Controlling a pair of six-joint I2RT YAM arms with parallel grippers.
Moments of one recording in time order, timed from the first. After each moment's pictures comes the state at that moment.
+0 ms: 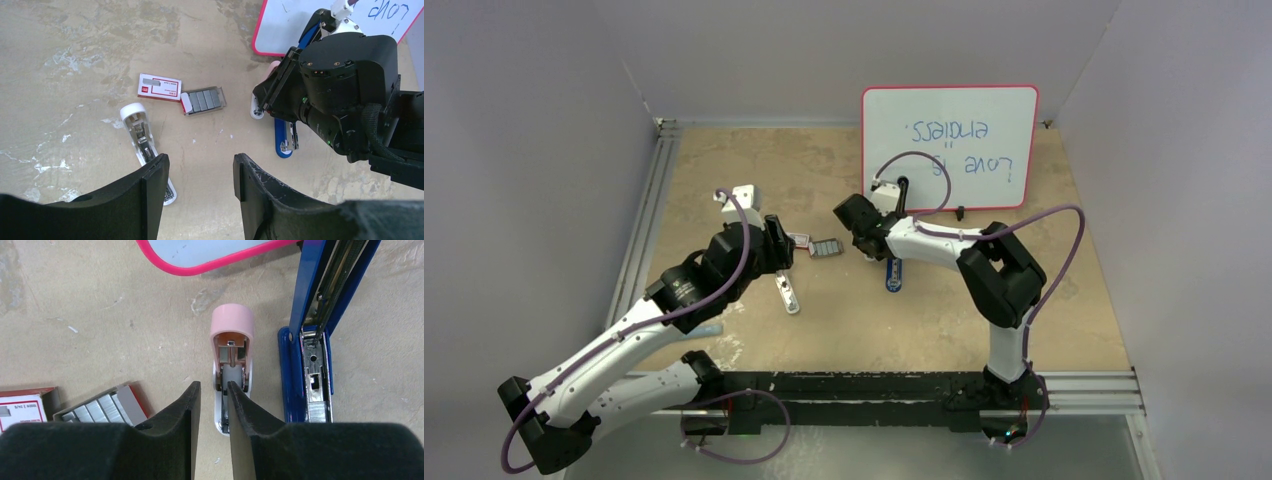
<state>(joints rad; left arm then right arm) -0.80 0.86 0.90 -0.57 -0.48 -0.65 0.79 1.91 1.27 -0.38 0.58 0.91</state>
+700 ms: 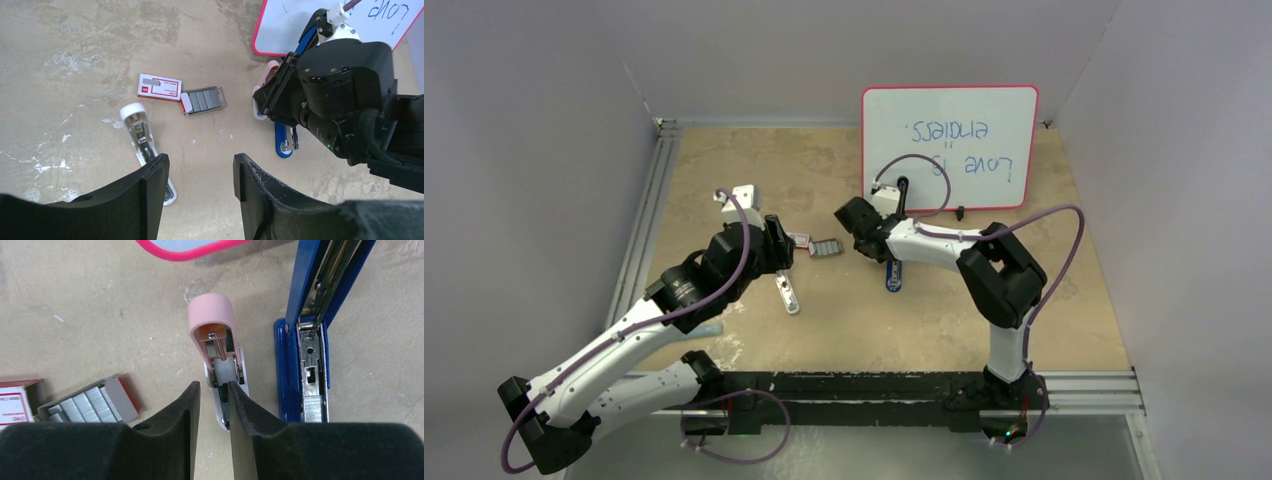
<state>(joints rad) -0.80 0.86 0.90 -0.57 -0.48 -0.65 0.79 1.91 1.24 -0.39 0.56 0.91</state>
